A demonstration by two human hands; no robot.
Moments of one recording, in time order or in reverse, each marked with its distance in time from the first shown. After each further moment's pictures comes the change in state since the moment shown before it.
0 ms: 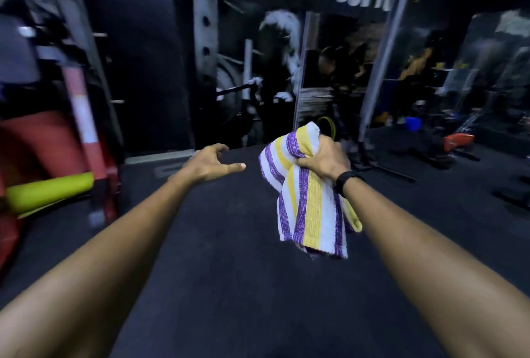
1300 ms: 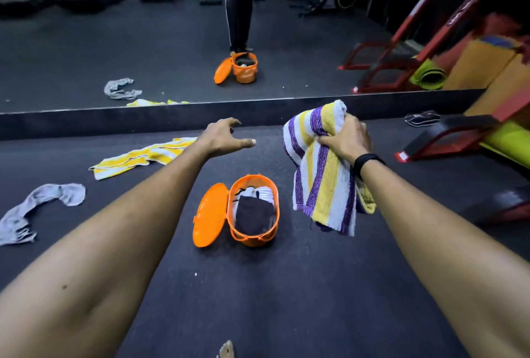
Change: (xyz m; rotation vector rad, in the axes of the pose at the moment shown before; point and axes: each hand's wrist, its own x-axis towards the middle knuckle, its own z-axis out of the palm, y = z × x) left_hand -0.493 -0.086 0.011 0.048 1.065 -1.551; right_hand -0.299 -0.262 0.285 0.307 -1.203 -1.252
